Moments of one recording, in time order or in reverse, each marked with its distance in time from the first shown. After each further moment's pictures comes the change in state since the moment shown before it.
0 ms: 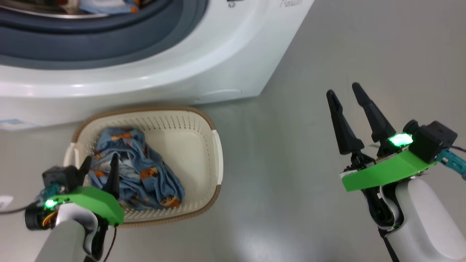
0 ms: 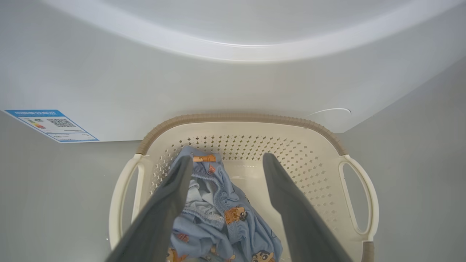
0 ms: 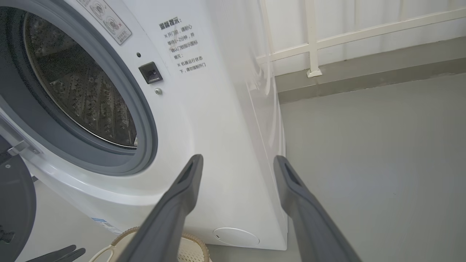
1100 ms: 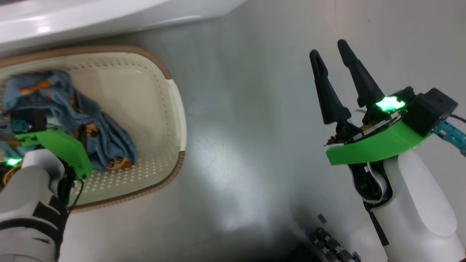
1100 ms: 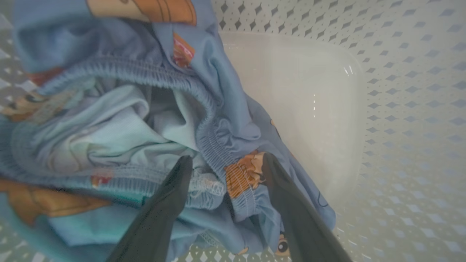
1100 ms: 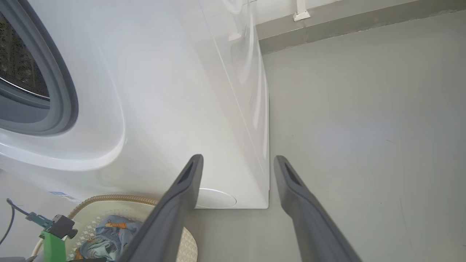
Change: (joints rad) left arm -0.459 0.049 -0.107 0.532 -0.052 -0.016 0.165; right arm -0.142 0.048 0.041 -0.044 -0.003 0.000 0.000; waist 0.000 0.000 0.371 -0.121
